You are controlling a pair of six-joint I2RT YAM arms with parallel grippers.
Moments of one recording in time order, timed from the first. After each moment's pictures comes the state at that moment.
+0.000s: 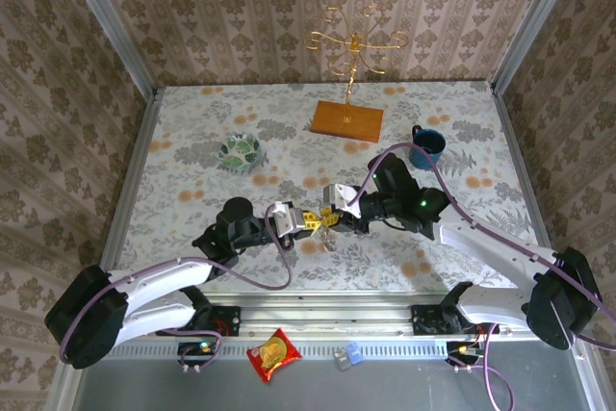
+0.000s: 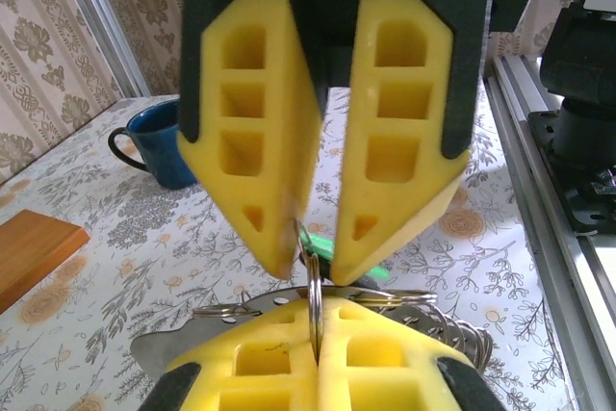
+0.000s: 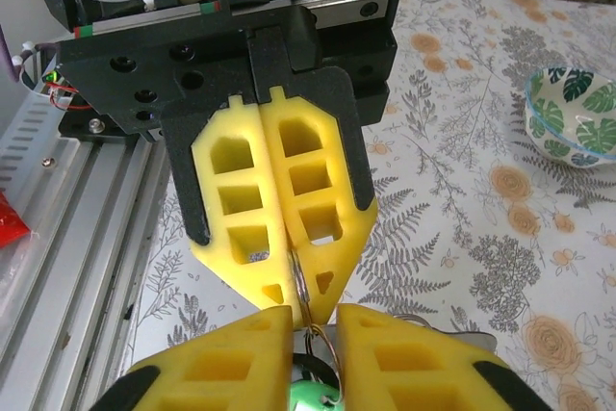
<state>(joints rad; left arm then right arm) -0.83 1.06 0.34 0.56 0.57 0.27 0.67 1.20 0.84 -0.30 -0.64 -0.61</state>
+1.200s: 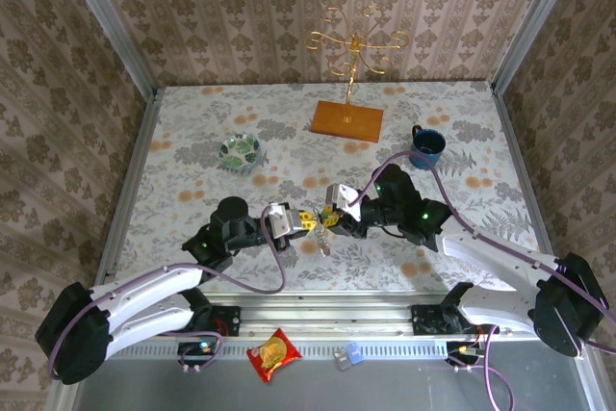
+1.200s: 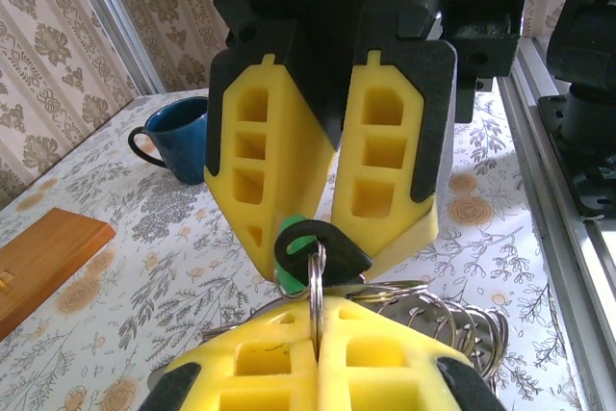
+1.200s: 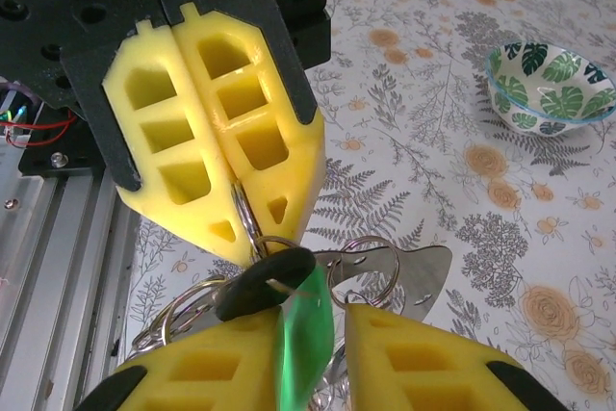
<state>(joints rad) -0.83 0.93 0.37 0.37 0.53 0.33 0.70 1.15 0.72 -0.12 -0.55 -0.42</state>
